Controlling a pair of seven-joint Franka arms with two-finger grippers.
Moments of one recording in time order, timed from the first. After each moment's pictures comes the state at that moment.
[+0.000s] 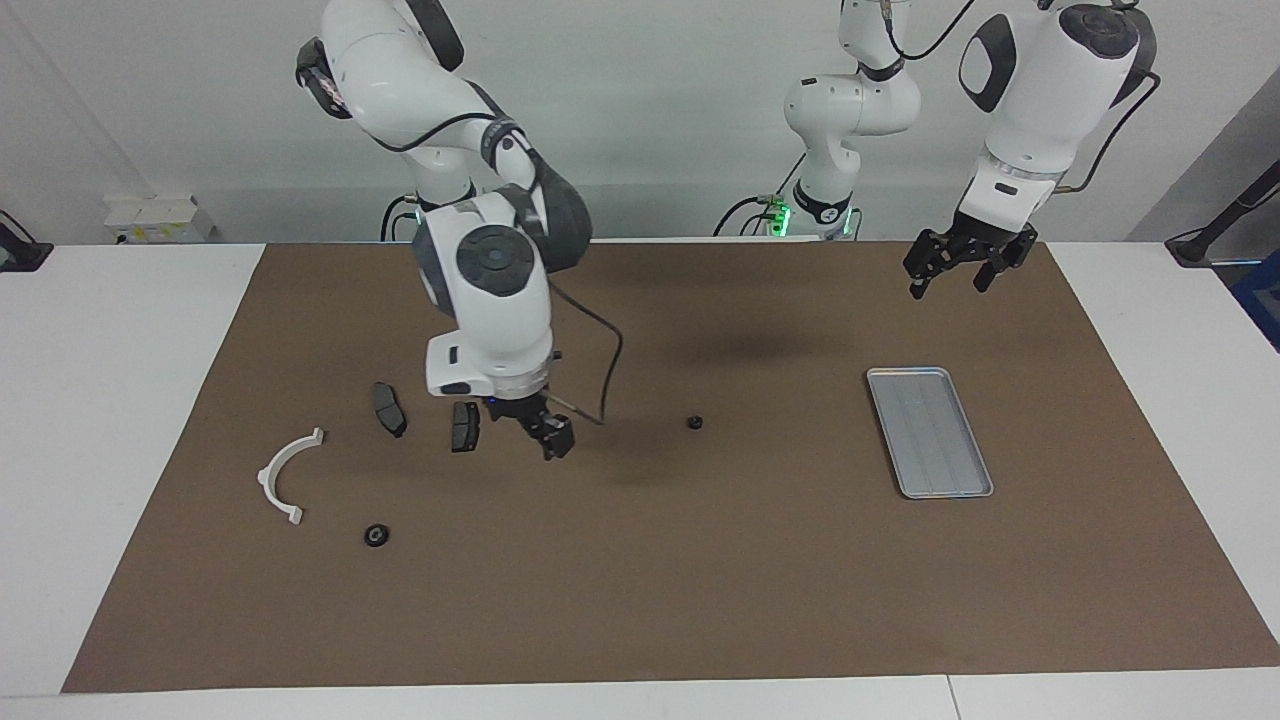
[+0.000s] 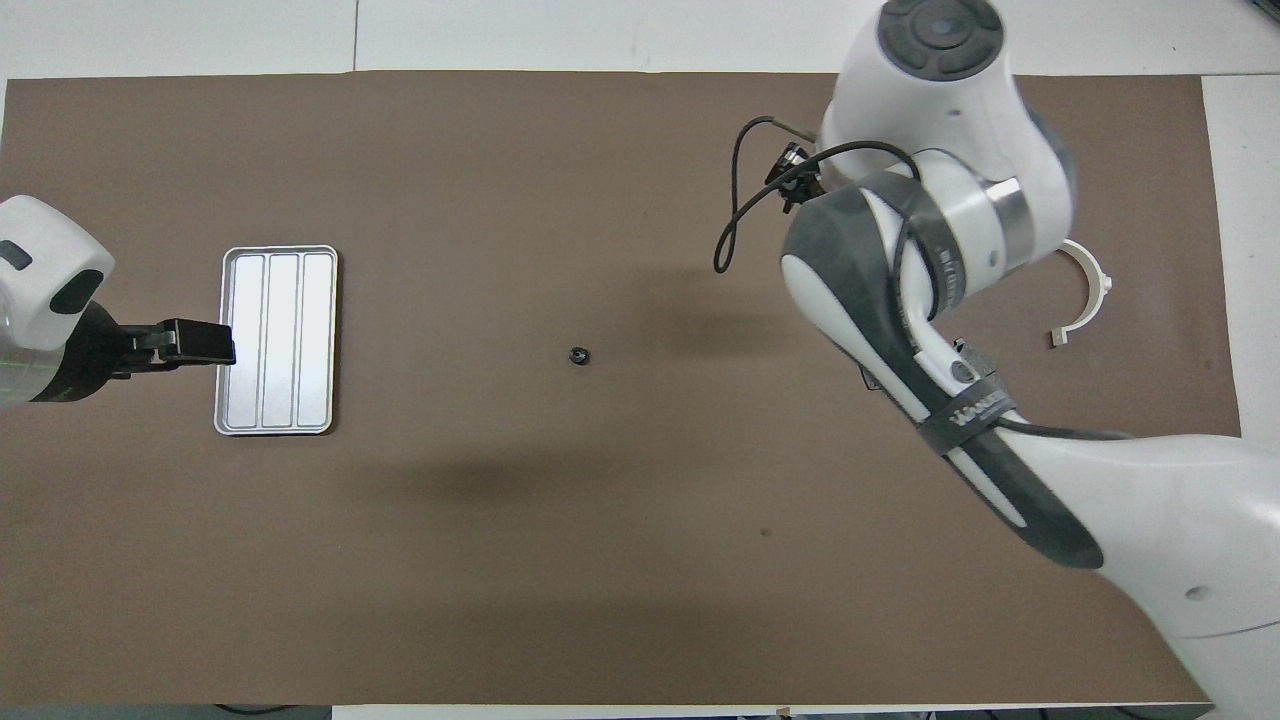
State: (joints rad) left arm -0.07 -0.18 -0.02 -1.94 -0.01 1.83 -0.15; right arm -0.02 0.57 0.40 -1.26 -0.28 1.74 0.99
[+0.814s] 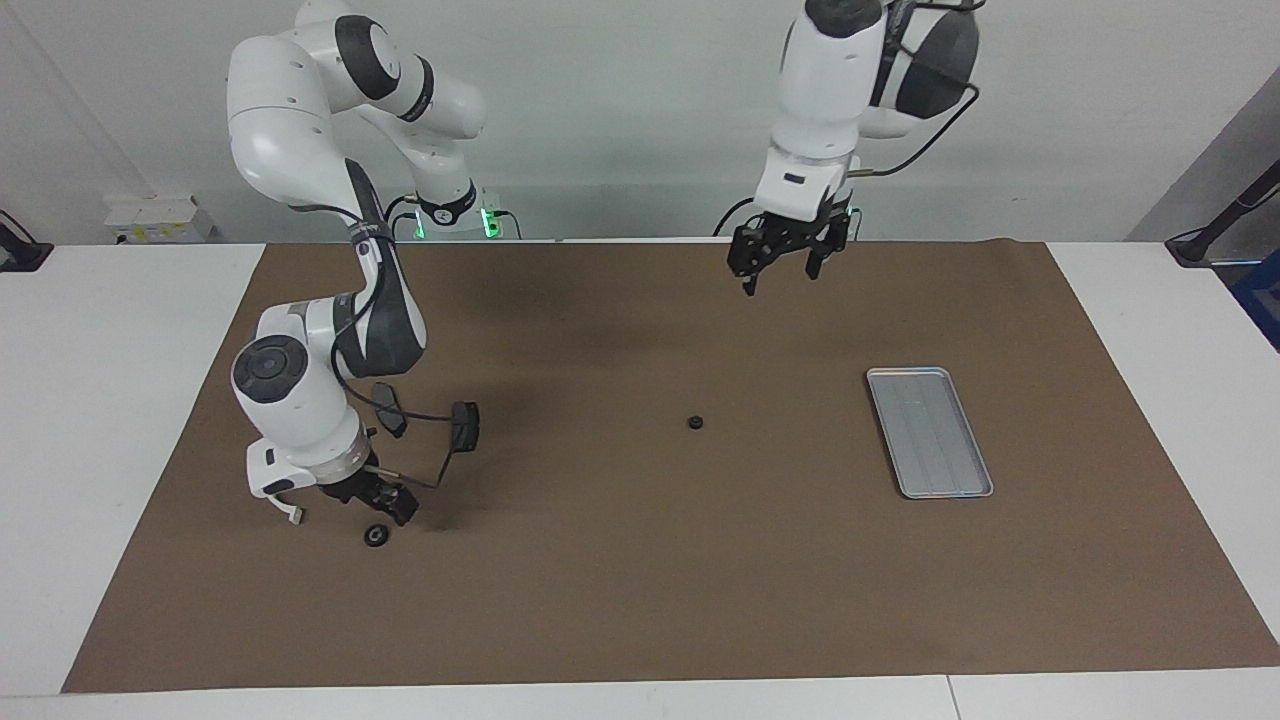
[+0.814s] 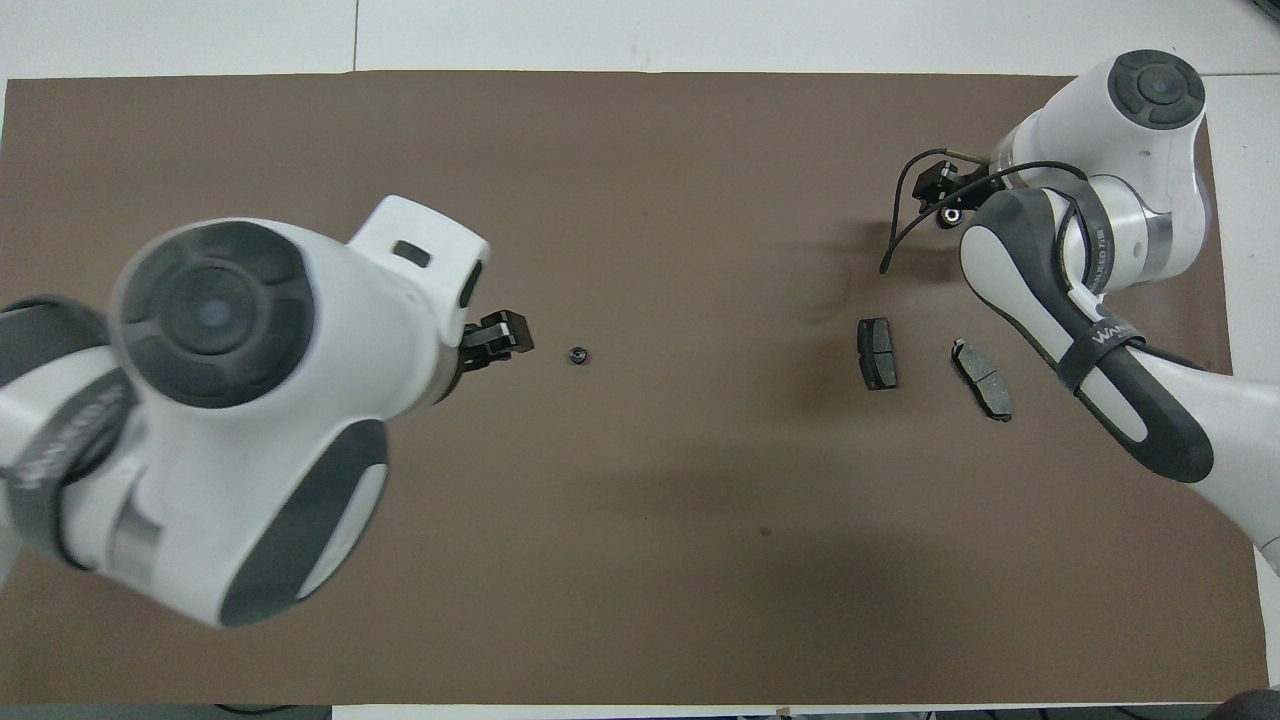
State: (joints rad) left arm -0.32 0.04 -0.27 -1.75 0.08 1.85 -0.85; right arm -0.29 0.65 0.39 -1.49 -0.32 2.13 0.58
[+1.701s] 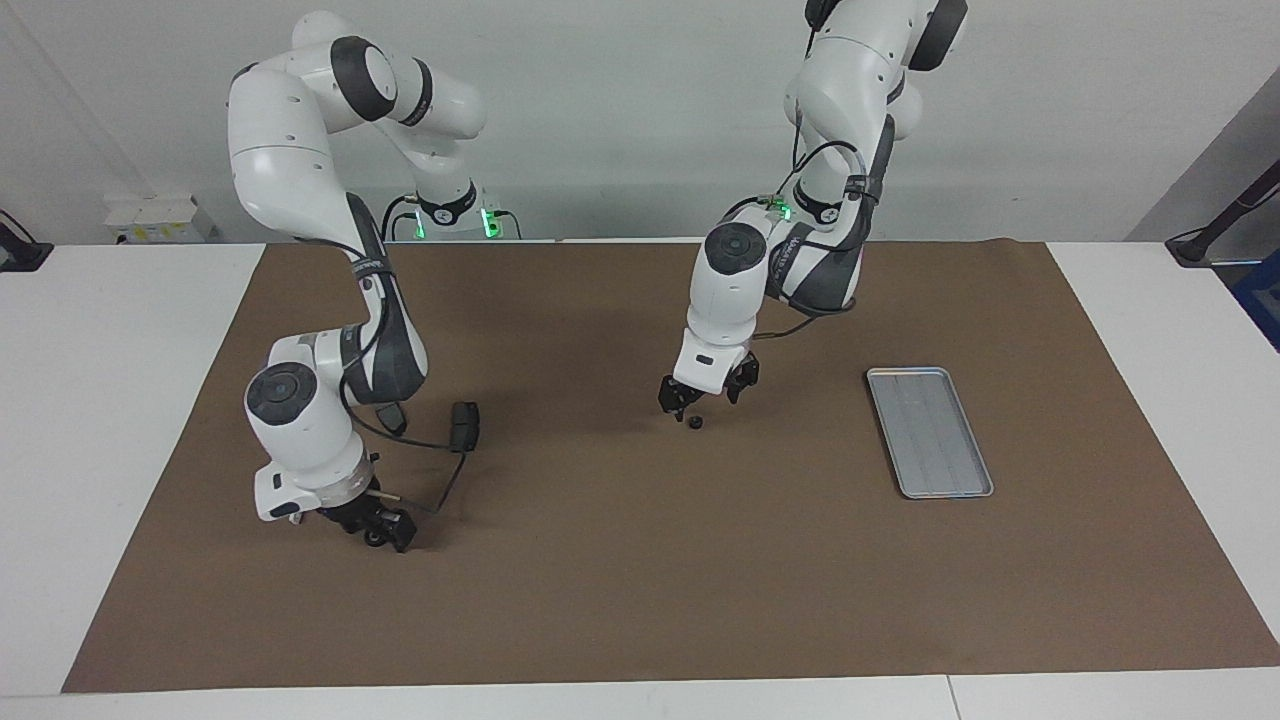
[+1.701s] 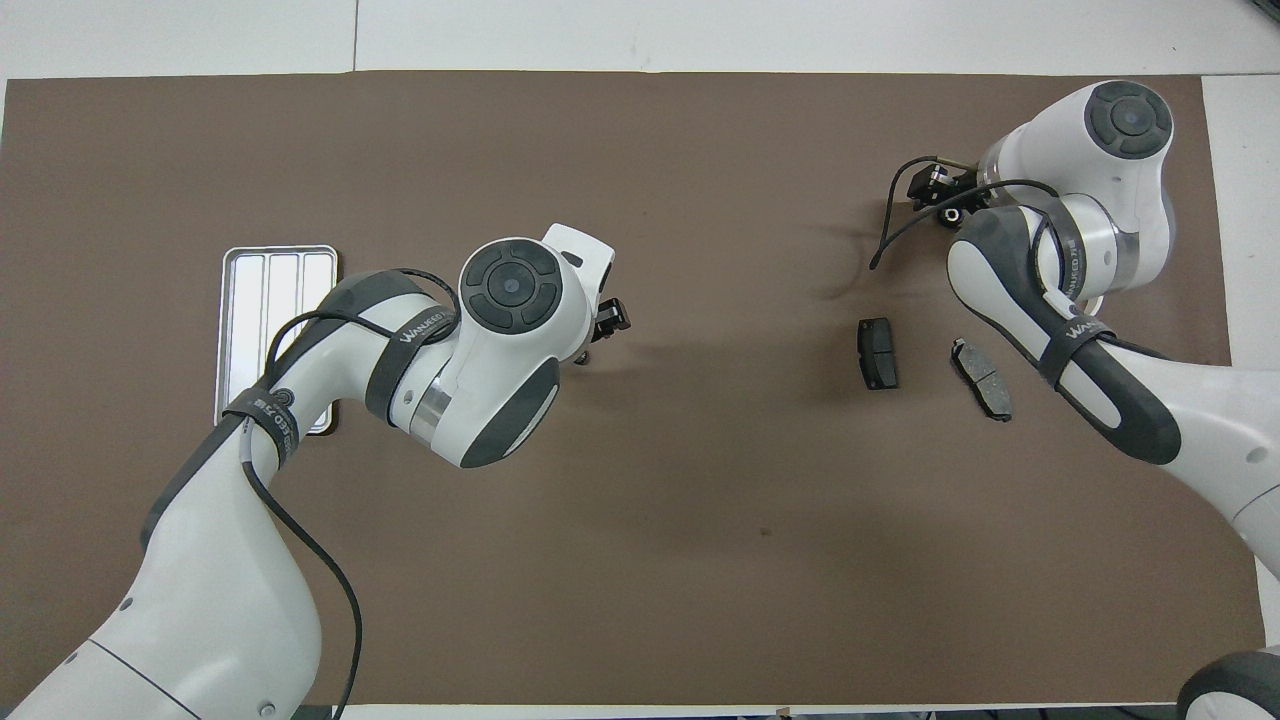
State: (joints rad) left arm -0.36 0.39 -0.27 -1.81 0.14 2.23 -0.95; right arm -0.30 0.72 0.38 -1.49 -0.35 2.26 0.58
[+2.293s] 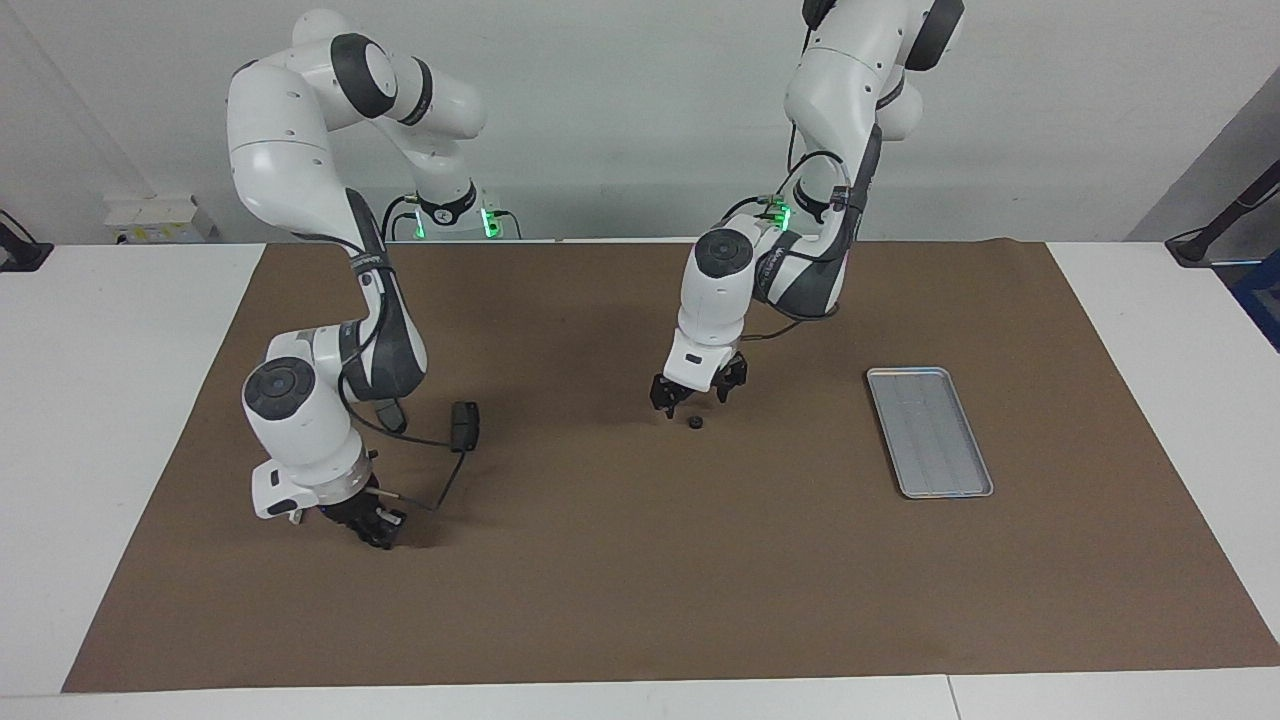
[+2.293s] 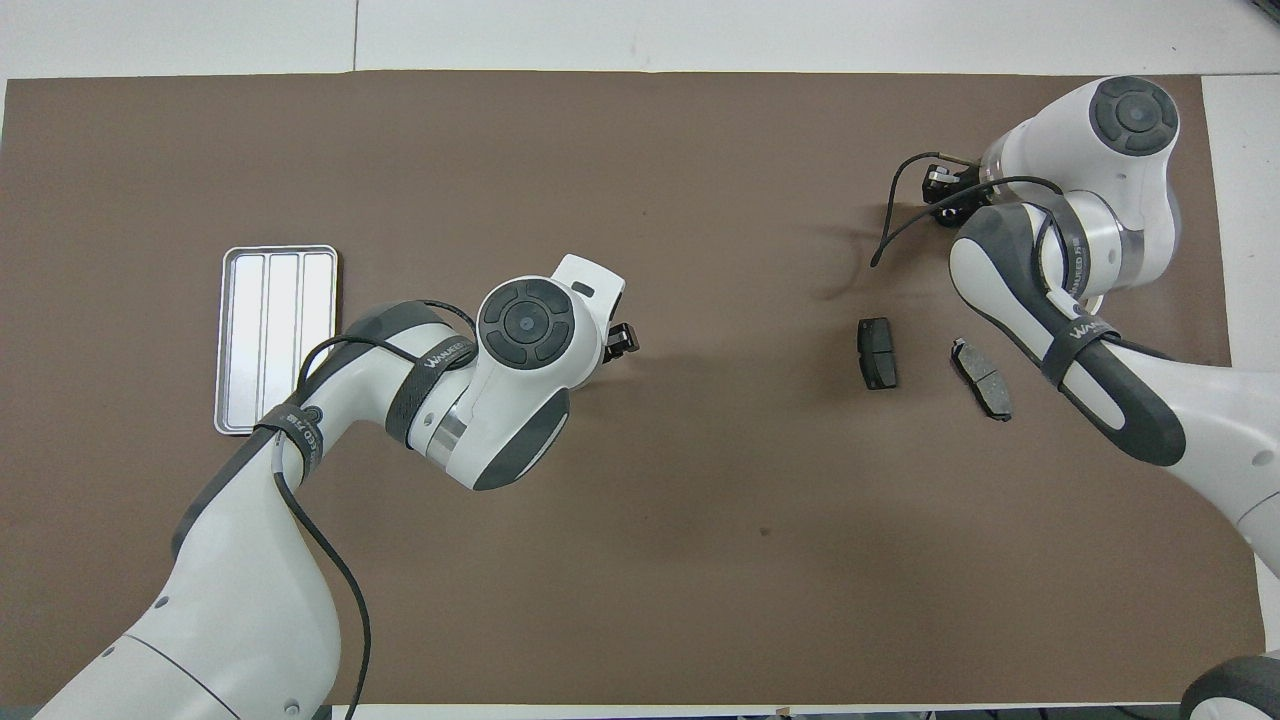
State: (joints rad) left arm -0.37 0.39 -0.27 -1.88 0.14 2.31 -0.96; right arm -0.30 0.71 0.38 -1.49 -0.35 2.25 0.58
